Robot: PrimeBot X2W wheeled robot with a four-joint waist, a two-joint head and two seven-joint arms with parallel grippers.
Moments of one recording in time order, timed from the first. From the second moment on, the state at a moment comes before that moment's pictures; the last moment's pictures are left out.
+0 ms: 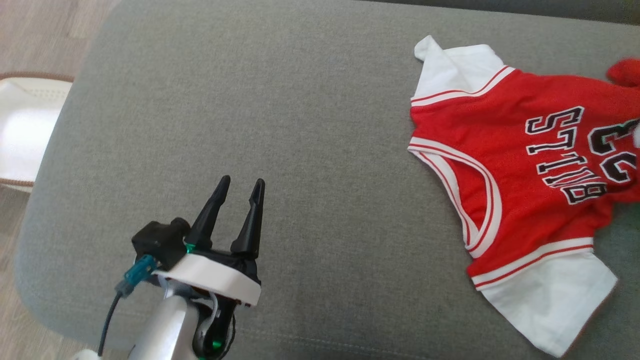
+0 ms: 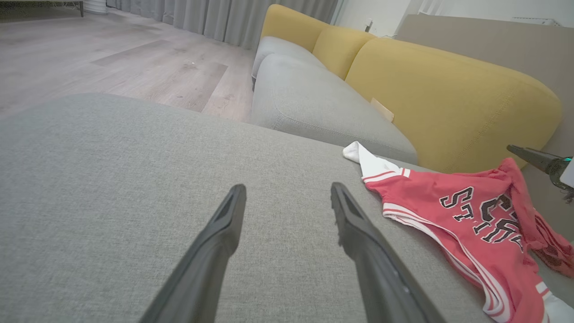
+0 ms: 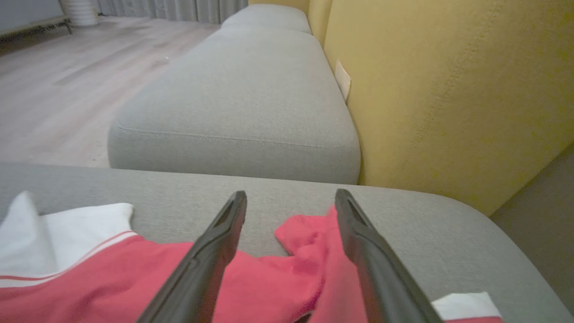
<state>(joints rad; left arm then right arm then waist) -0.15 0.05 -0.31 0.23 -0.38 -0.12 -0.25 -0.99 -0.45 0.04 1.32 0.11 0.13 -0.21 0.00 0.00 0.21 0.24</state>
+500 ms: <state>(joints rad) -0.11 0.05 -0.27 0.23 -0.36 -0.11 -0.25 -0.76 -0.18 -0.01 0.94 0.08 0.13 -0.25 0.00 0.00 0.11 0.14</state>
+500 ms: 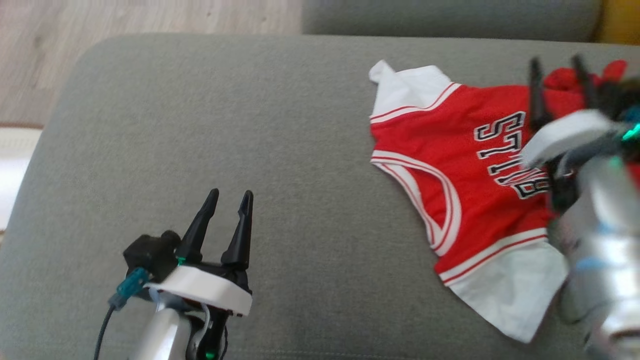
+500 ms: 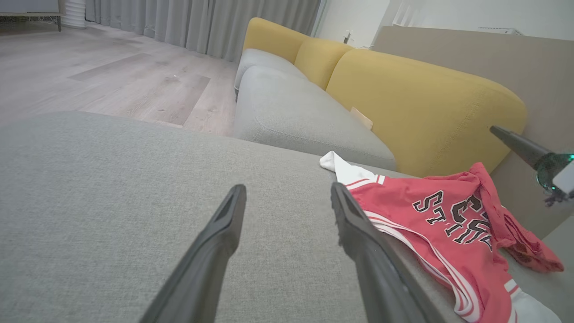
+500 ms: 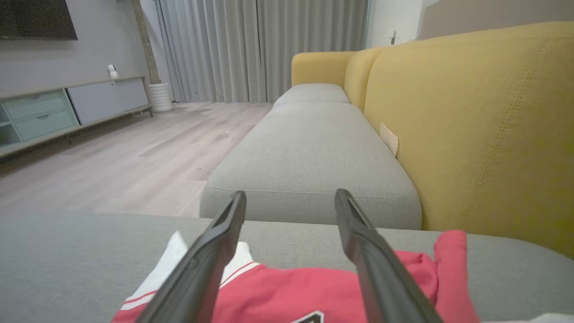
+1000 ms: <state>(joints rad) -0.07 0.05 -0.25 0.20 -0.38 -0.10 -0.25 -0.21 -0.06 0.06 0.44 0.19 0.13 -0.25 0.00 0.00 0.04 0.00</state>
